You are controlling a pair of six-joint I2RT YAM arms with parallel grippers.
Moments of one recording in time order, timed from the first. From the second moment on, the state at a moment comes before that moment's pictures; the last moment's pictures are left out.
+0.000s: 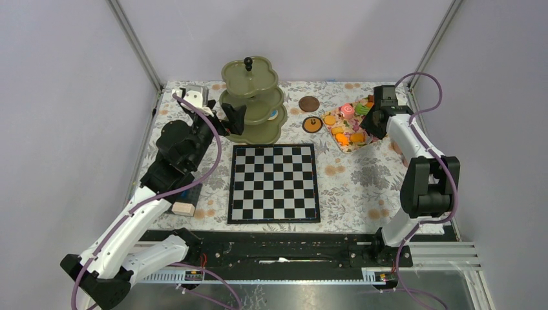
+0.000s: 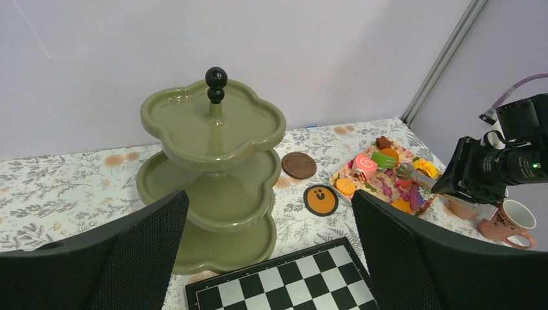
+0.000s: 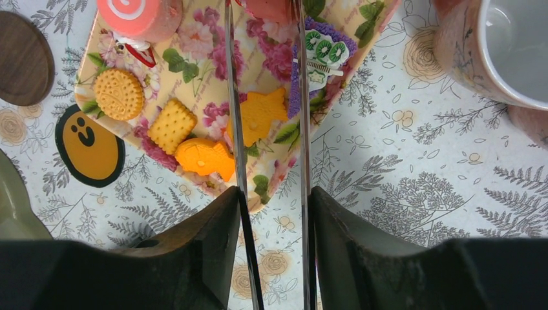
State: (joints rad) left arm -0.59 0.91 1.06 -0.05 -0.24 -0.15; right arm 0.03 1.68 1.33 -0.62 0.22 0.62
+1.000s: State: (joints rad) left arm -0.59 0.91 1.05 -0.05 -0.23 -0.16; right arm 0.03 1.50 1.24 -0.60 0.13 0.52
